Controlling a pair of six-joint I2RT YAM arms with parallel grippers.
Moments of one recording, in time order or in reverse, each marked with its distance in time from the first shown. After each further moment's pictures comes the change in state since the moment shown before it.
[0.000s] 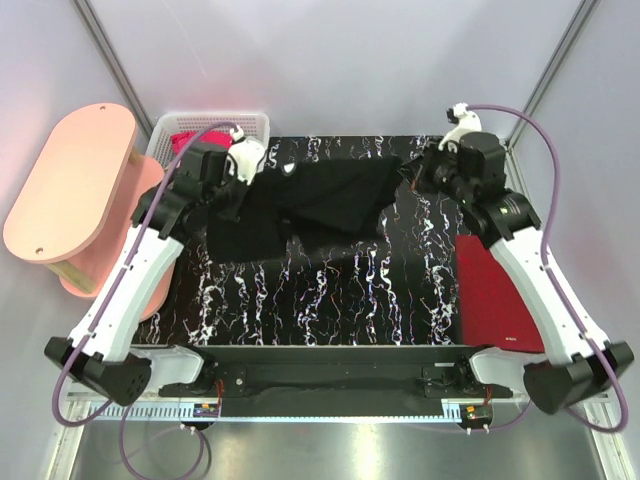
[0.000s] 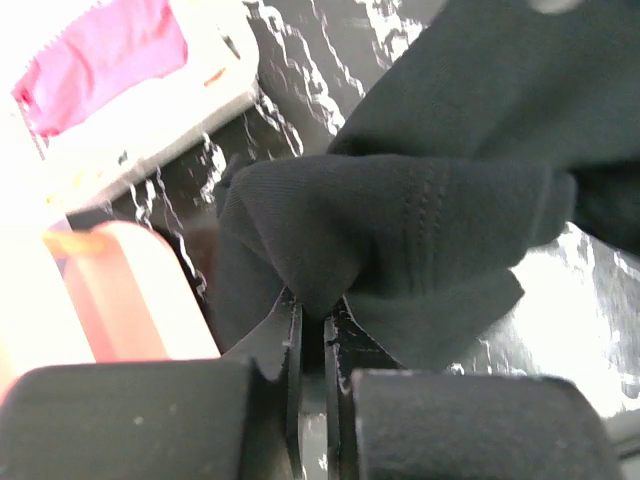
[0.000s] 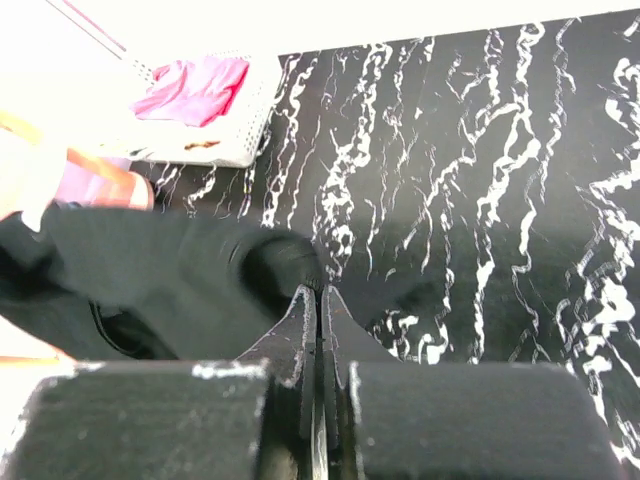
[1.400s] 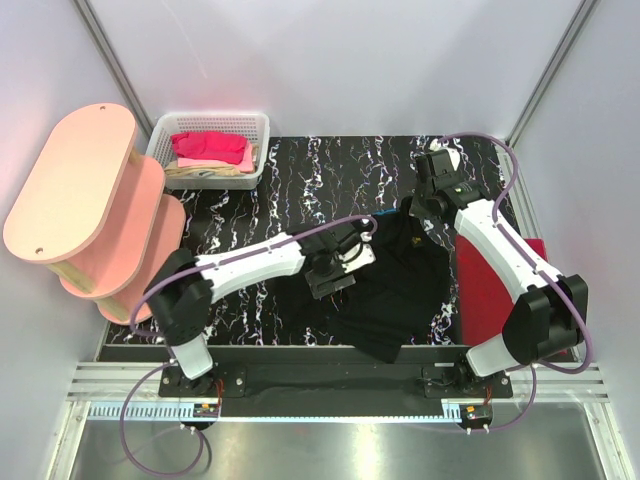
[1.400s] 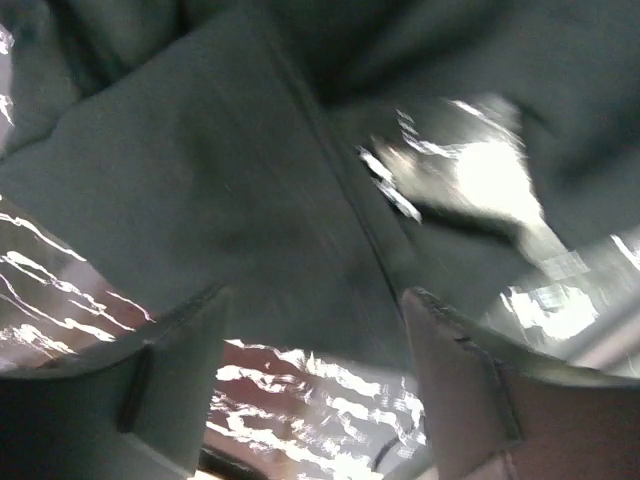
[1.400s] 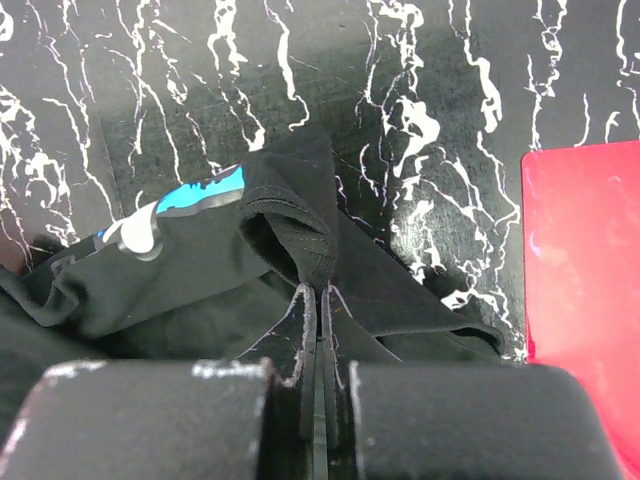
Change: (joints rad) left arm -0.537 0.435 -0.223 0.081 -0.040 0.056; right arm -0.011 0.227 -0.101 -0.231 0.367 0.040
